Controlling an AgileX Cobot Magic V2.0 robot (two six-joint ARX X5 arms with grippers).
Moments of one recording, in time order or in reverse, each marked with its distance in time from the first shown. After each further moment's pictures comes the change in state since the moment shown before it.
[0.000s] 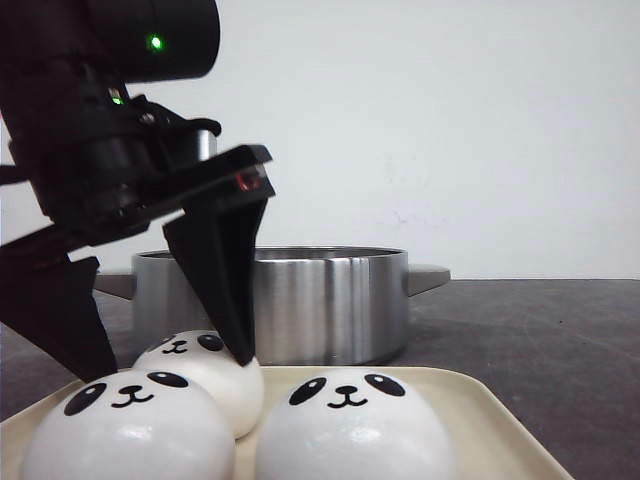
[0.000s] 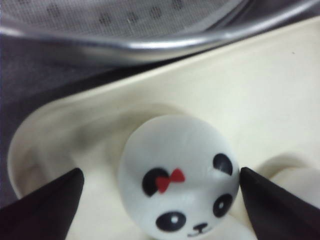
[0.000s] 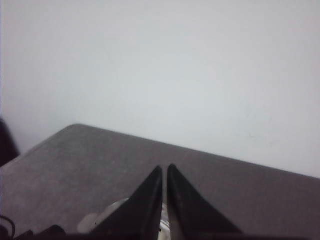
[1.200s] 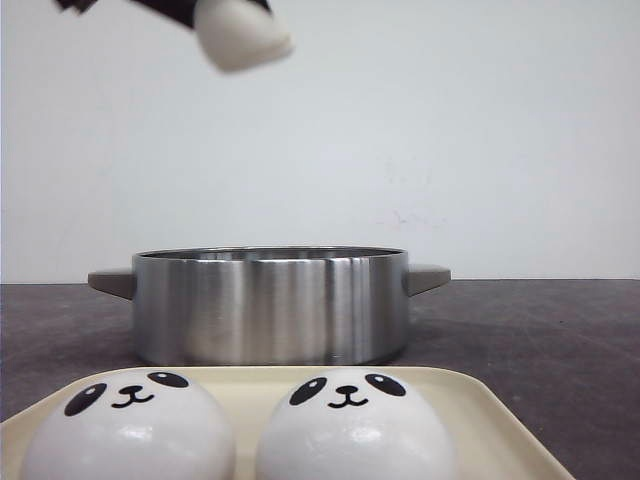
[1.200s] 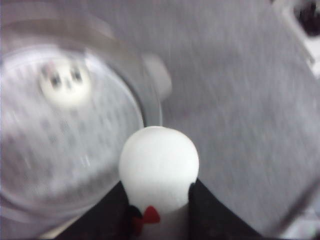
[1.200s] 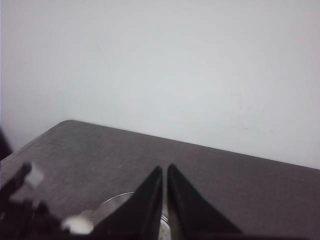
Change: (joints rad) left arm 0.014 -0.220 0.397 -0.054 -0.091 0.034; right arm 0.000 0.006 0.000 -0.021 0.029 0.024
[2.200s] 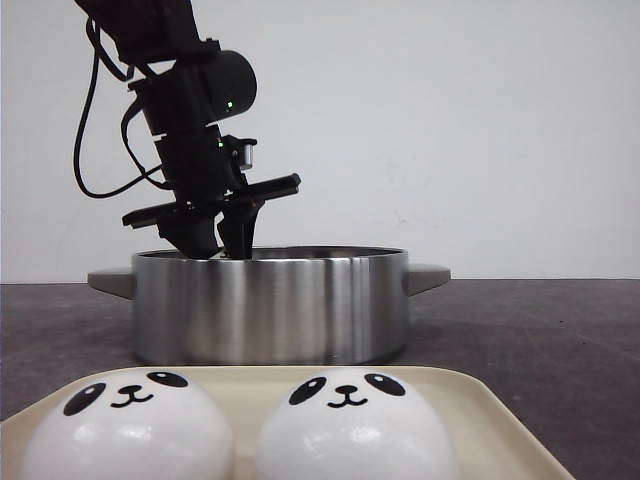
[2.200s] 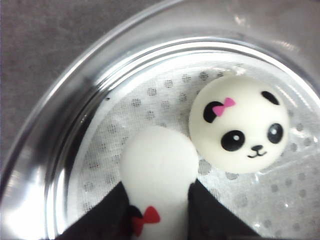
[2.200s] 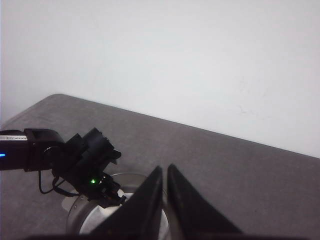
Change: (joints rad) left arm 0.277 0.708 0.281 -0.026 -0.001 0.150; right arm 0.000 0.066 -0.001 -0.039 0.000 -0.010
